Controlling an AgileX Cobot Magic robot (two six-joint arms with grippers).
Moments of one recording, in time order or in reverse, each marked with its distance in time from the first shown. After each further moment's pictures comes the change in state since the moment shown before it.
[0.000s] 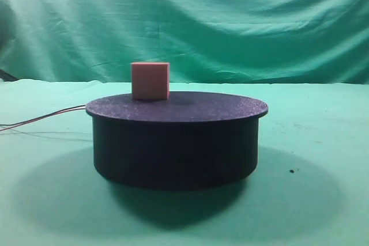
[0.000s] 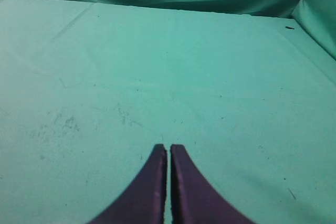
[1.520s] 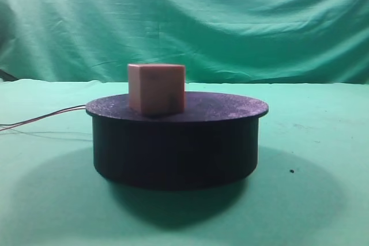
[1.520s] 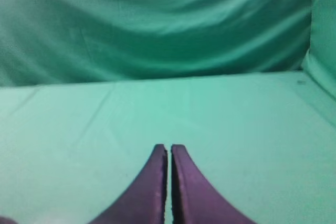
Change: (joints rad) left arm 0.000 0.000 0.000 0.000 0.000 0.000; right arm 0.000 0.307 -0.260 0.168 -0.147 0.024
